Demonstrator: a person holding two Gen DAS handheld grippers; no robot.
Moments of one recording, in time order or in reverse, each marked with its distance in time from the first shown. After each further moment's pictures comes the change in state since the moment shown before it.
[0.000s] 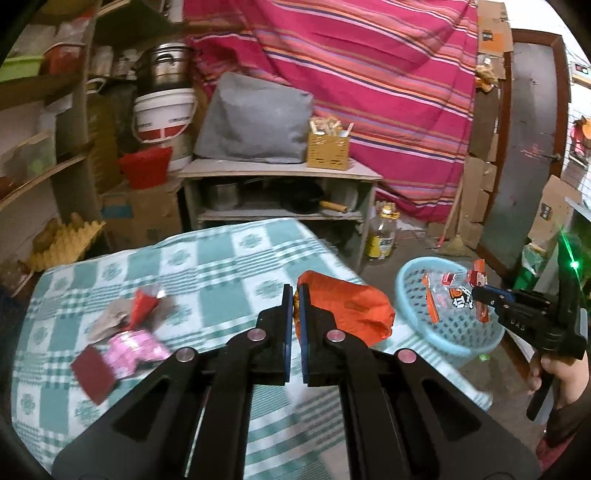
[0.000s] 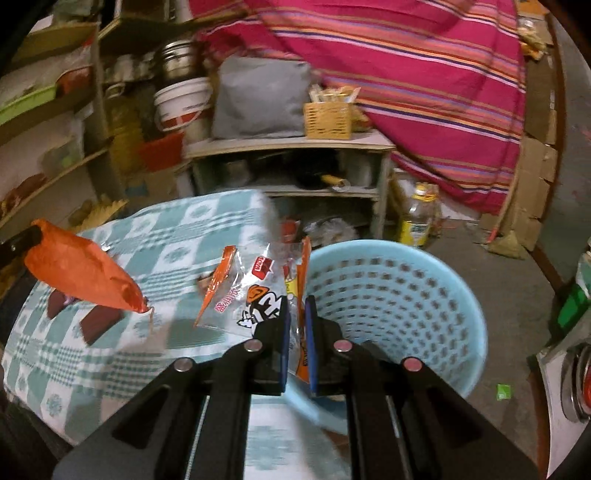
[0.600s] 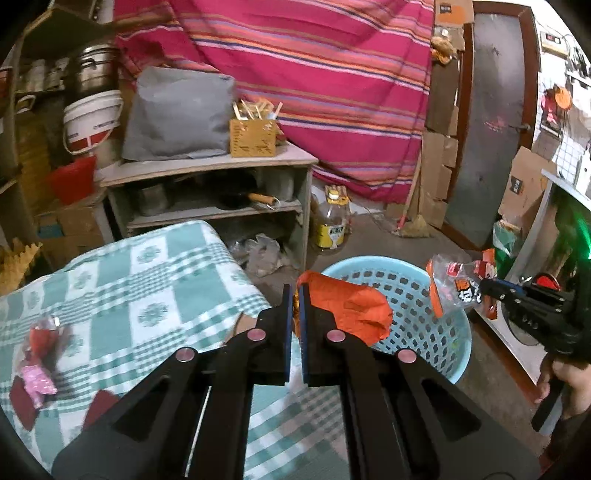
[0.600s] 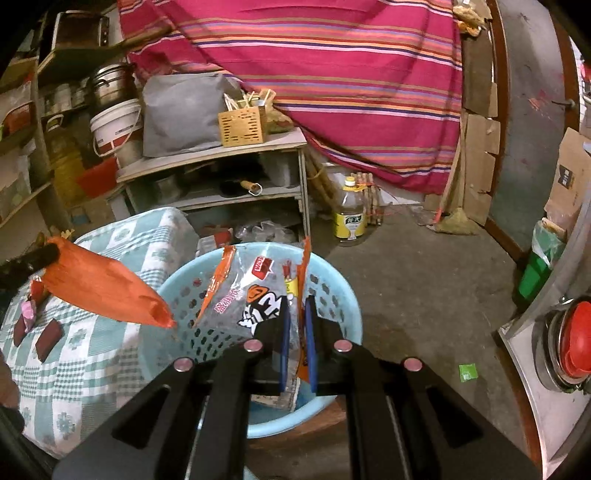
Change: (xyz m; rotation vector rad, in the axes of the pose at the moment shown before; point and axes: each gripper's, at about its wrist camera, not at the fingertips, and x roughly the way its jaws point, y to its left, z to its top) left arm 0.090 -0.127 0.015 0.093 0.063 -0.137; right arm -0.012 -0.117 -0.001 0.127 -0.004 -0.158
